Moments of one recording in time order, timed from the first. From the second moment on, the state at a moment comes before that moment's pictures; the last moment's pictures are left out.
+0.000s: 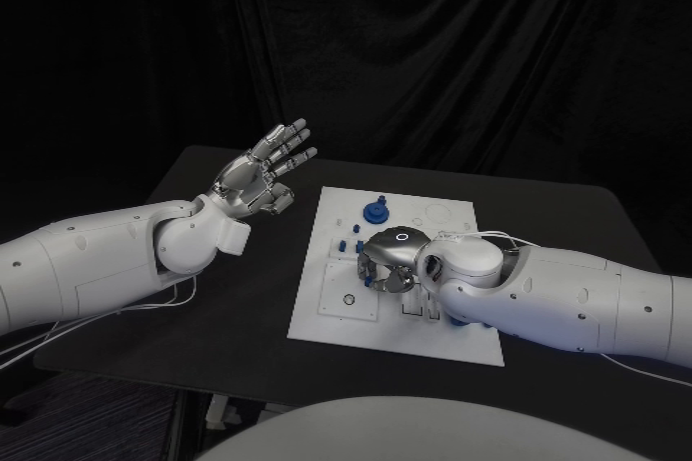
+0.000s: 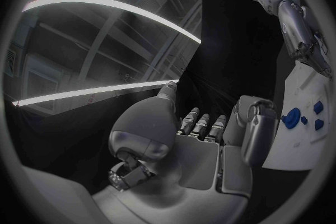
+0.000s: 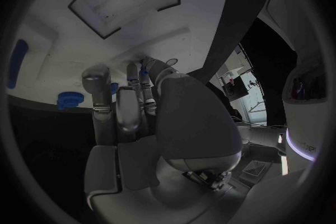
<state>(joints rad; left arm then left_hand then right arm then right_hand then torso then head) 1.19 -0.88 -0.21 1.35 0.17 0.40 0.61 1.11 0.27 -0.17 0.05 0.33 0.15 -0.02 0.02 0.02 0.01 0.05 0.00 0.00 0.00 0.18 0.00 0.00 0.01 1.47 0.20 1.57 1.31 1.12 -0.54 -0.23 1.44 -1.71 -0.19 -0.11 1.48 -0.11 0.31 0.09 0.25 0.98 0.13 0.21 0.31 1.10 0.08 0.25 0.19 1.44 -0.01 1.30 1.17 0.12 1.33 0.10 0.83 1.31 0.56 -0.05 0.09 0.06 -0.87</state>
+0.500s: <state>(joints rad) 1.19 -0.88 -0.21 1.35 0.17 0.40 0.61 1.11 0.27 -0.17 0.04 0.33 0.14 -0.01 0.02 0.02 0.01 0.05 0.00 0.00 0.00 0.18 0.00 0.00 0.01 1.47 0.20 1.57 1.31 1.12 -0.55 -0.23 1.44 -1.71 -0.19 -0.11 1.45 -0.14 0.28 0.12 0.17 0.94 0.15 0.17 0.30 1.04 0.09 0.23 0.19 1.42 0.01 1.28 1.15 0.12 1.32 0.11 0.79 1.31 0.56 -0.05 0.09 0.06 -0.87</state>
